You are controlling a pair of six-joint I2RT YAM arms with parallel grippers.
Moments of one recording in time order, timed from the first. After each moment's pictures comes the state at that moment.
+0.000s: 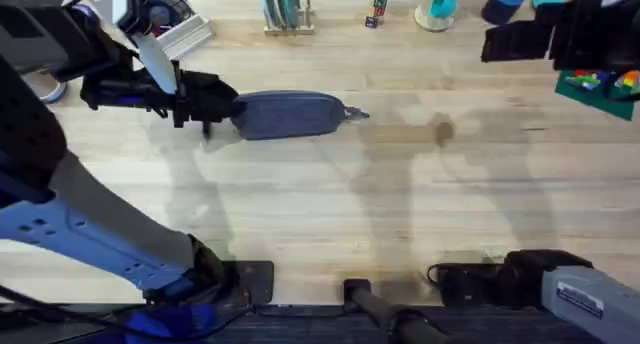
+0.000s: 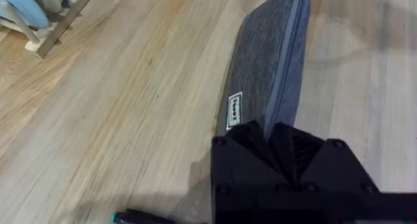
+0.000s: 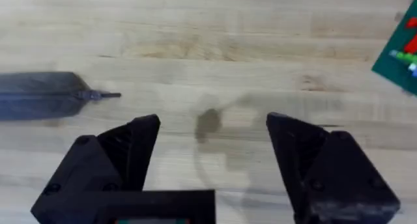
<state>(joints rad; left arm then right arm) 0.46 1.88 1.19 -1.12 1.02 1.72 0.01 1.13 1.22 -0.98 -0.06 0.02</state>
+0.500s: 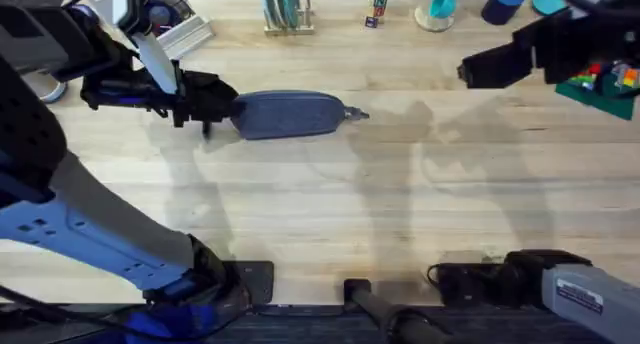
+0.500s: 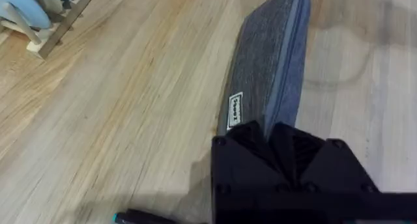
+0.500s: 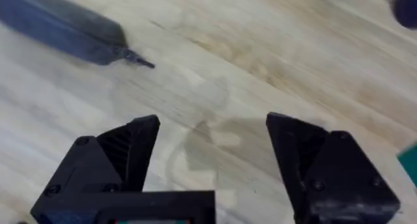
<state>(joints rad) 0.46 1.88 1.19 -1.11 1.02 1.72 0.01 1.18 1.23 -0.98 -0.29 -0.37</state>
